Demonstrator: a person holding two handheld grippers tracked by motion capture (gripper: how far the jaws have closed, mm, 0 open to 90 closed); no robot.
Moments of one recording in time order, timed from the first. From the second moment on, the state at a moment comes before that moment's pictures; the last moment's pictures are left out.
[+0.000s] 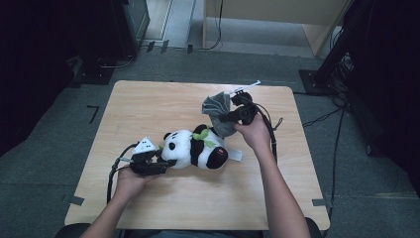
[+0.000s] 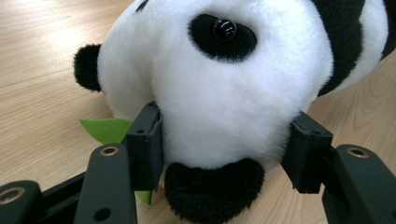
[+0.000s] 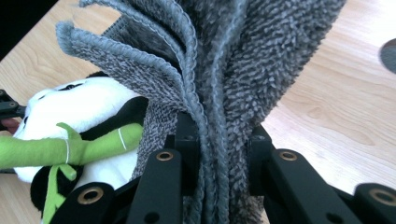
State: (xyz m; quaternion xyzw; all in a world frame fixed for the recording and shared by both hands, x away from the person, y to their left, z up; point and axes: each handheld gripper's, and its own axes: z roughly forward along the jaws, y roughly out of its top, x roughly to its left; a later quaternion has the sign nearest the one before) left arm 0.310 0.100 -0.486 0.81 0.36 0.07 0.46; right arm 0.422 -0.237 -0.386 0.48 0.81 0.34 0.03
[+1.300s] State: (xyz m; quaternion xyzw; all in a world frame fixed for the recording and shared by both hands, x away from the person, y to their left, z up) left arm 0.314 0.096 -0.476 0.80 0.39 0.07 0.46; right arm 0.359 -0.256 -0.349 0.46 0.79 0.41 0.06
